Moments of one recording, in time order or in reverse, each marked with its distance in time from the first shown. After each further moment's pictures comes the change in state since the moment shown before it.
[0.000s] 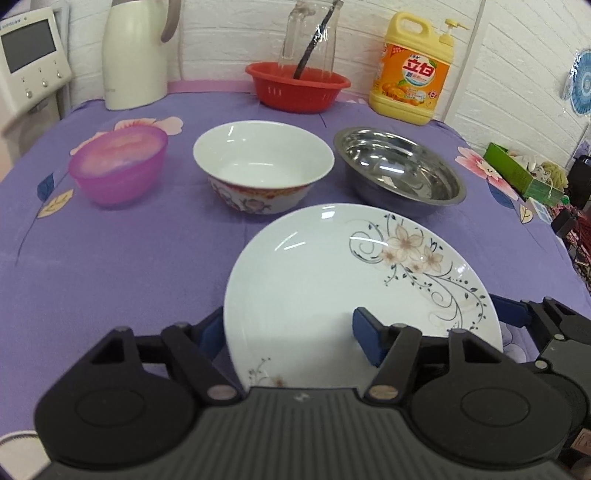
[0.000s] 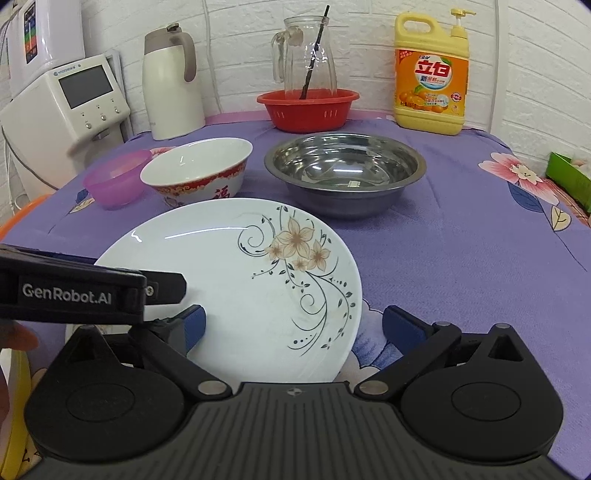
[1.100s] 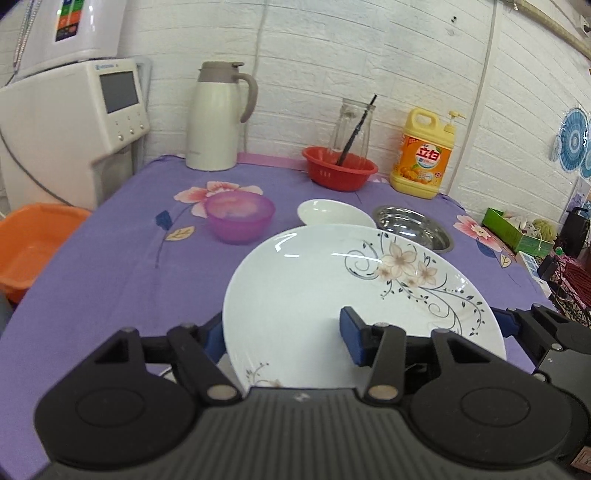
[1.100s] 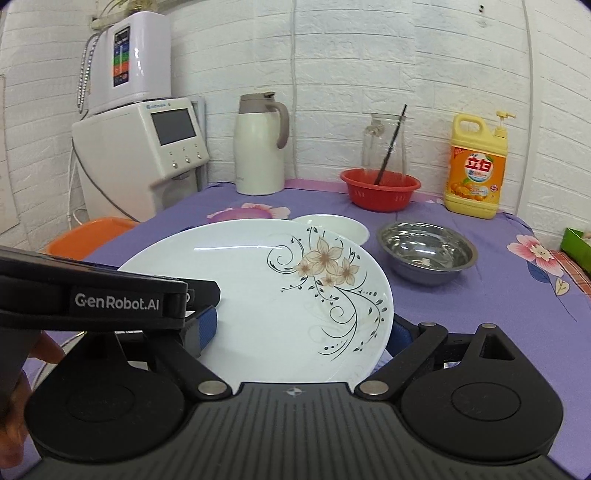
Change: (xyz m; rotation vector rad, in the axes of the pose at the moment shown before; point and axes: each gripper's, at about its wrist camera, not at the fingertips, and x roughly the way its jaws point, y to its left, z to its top) left arm -0.161 0.067 -0.057 -0.061 -0.238 0.060; right arm -0.104 0.115 -0.007 -0.123 -0.196 0.083
